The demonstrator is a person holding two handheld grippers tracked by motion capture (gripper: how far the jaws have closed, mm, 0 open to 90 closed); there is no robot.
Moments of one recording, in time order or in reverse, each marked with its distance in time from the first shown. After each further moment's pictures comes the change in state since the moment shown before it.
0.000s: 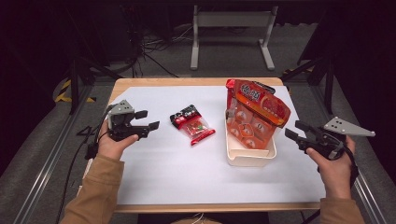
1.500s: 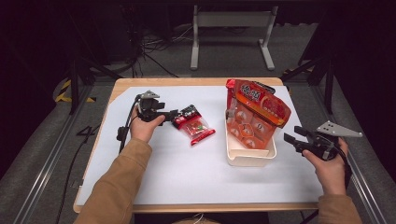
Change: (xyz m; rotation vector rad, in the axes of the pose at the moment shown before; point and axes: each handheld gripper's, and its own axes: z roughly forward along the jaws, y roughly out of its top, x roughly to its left) left arm 0.036 0.008 0.113 0.078 0.035 -0.173; right arm -0.023 -0.033 0.018 0.082 -0.036 0.037
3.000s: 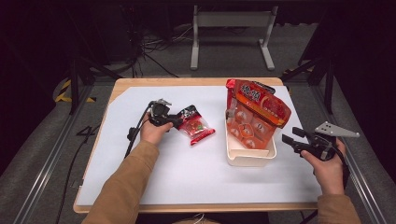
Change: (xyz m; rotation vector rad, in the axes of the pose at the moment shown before) left arm -0.004 -0.018 0.044 0.158 -0.010 0.010; right arm -0.001 -0.004 0.005 0.011 0.013 0.021
